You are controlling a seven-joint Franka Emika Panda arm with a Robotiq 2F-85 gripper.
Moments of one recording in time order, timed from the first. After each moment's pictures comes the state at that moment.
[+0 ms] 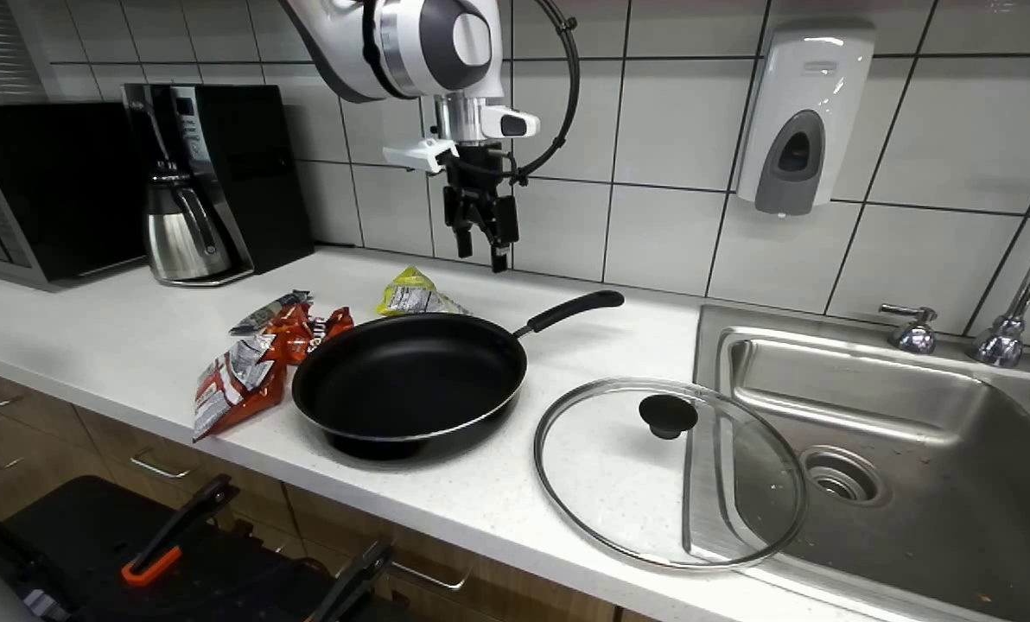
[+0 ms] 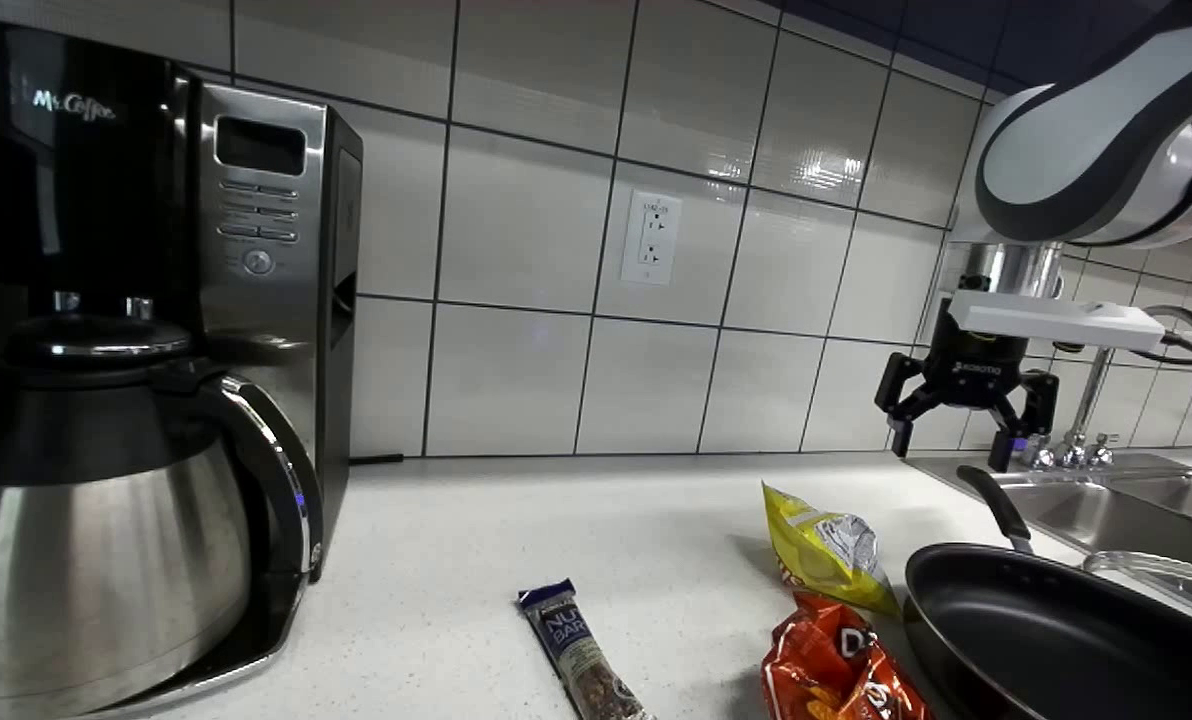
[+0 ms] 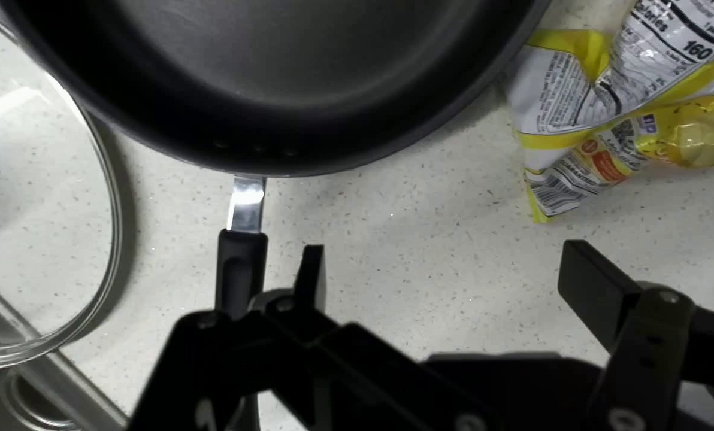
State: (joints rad) arm 0.03 0.27 -0.11 -2.09 -0.05 2.37 0.46
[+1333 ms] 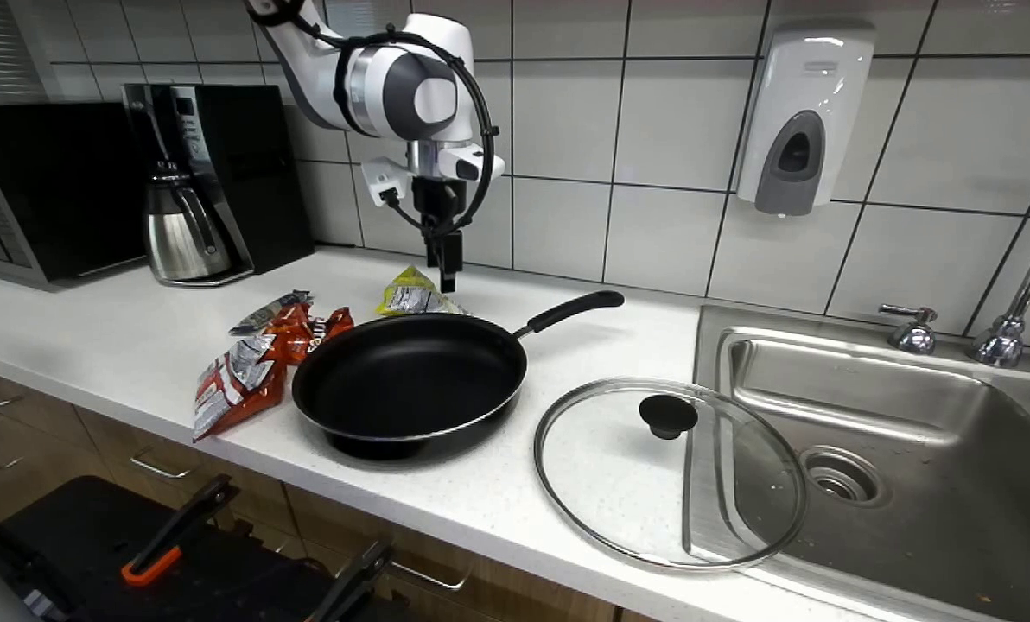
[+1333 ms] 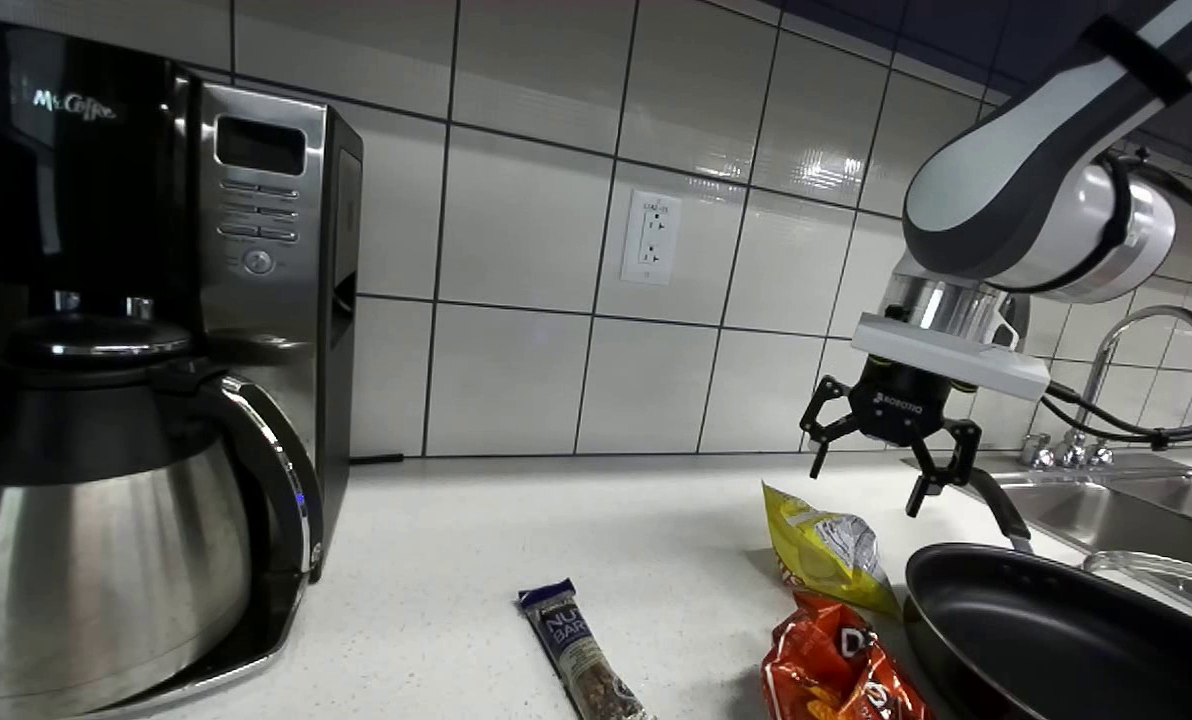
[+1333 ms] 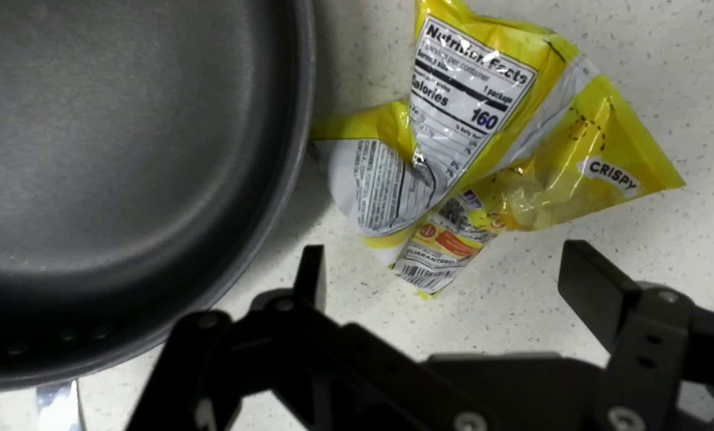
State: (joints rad) arm 0.08 0.37 -0.06 -2.09 0.19 2.50 0.63
